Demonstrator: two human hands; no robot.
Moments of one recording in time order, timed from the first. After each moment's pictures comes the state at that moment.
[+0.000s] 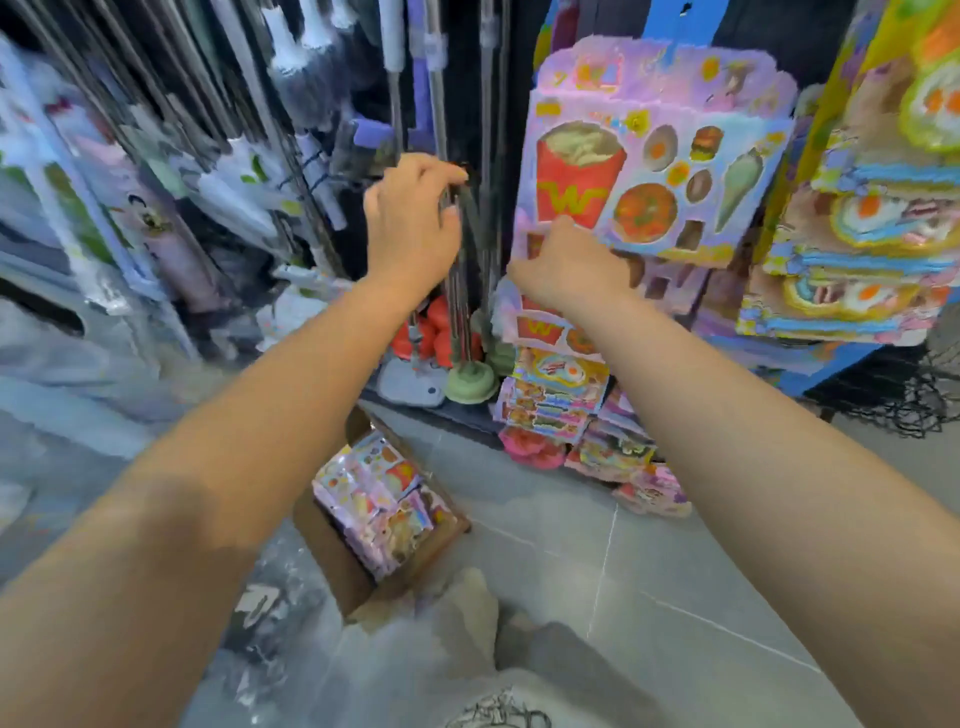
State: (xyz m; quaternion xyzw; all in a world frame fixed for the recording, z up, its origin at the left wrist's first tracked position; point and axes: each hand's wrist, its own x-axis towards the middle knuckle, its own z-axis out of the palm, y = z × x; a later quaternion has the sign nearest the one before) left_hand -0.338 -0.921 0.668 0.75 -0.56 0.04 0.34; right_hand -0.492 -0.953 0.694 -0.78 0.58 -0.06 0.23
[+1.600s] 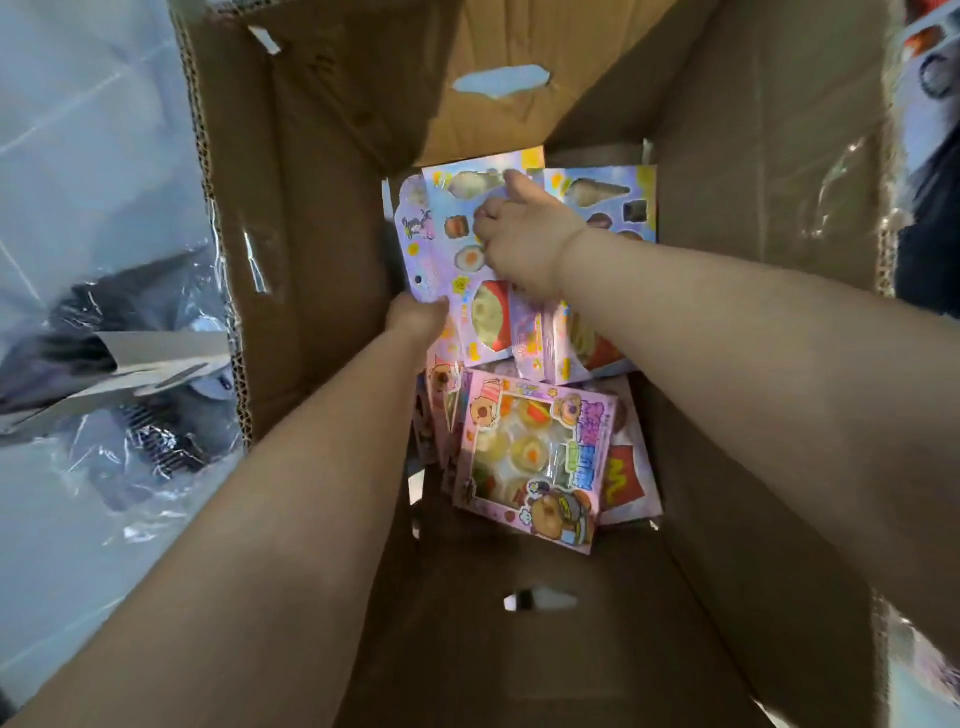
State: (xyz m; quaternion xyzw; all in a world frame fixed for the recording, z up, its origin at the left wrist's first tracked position) left_hand -0.097 -0.752 -0.166 0.80 0.25 -0.42 0.35; right_hand -0.093 -0.902 -0.100 -0.89 -0.25 0.33 -0.21
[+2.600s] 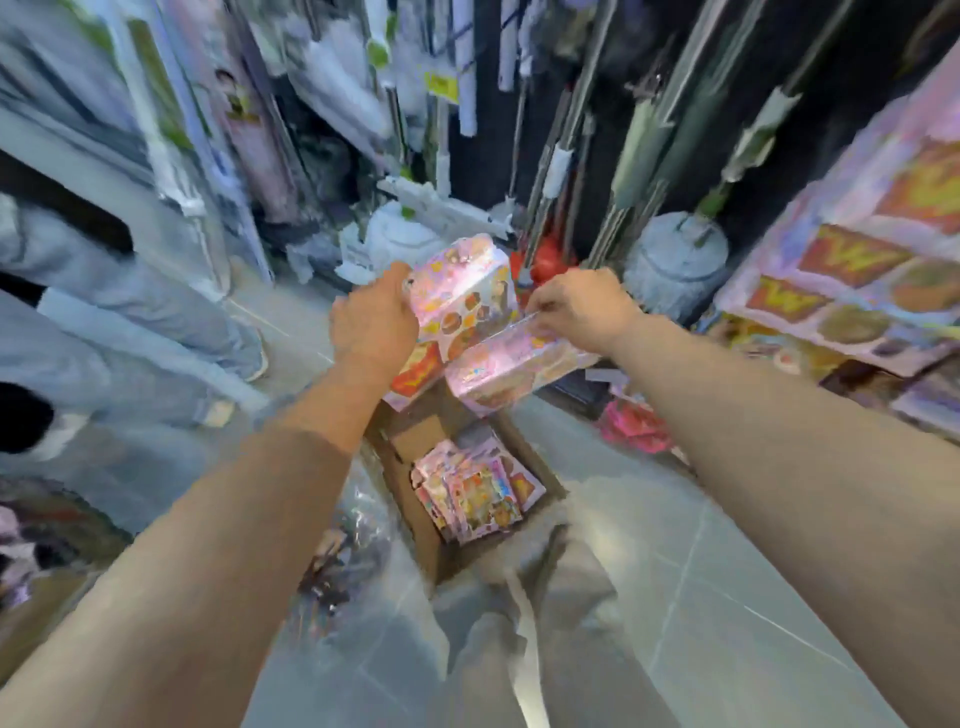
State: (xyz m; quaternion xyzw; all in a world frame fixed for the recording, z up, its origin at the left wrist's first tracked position) left_hand -0.141 -0.792 0.500 0.90 -0.41 -0.06 0.14; right_hand -0.314 -0.929 0.518 -0.94 0.30 0.06 0.17
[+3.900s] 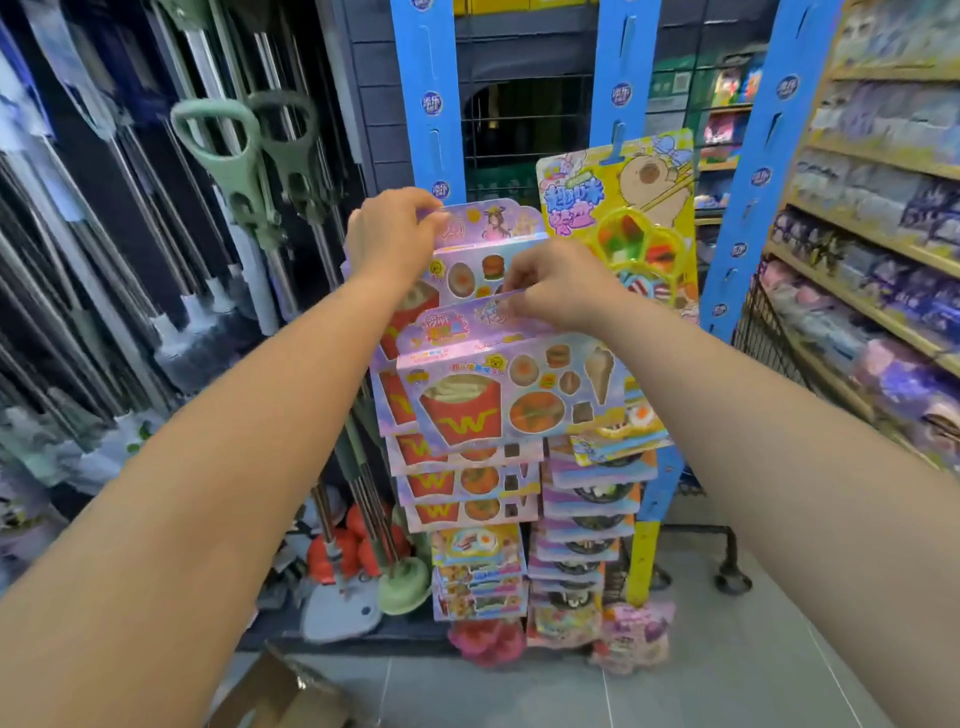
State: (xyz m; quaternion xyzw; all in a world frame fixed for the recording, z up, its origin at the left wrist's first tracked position) left_hand -0.453 -1.034 0.856 0.64 -0.65 0.07 0.41; right_hand -0.631 -1.007 0.839 -0.82 0.49 -0.27 0.11
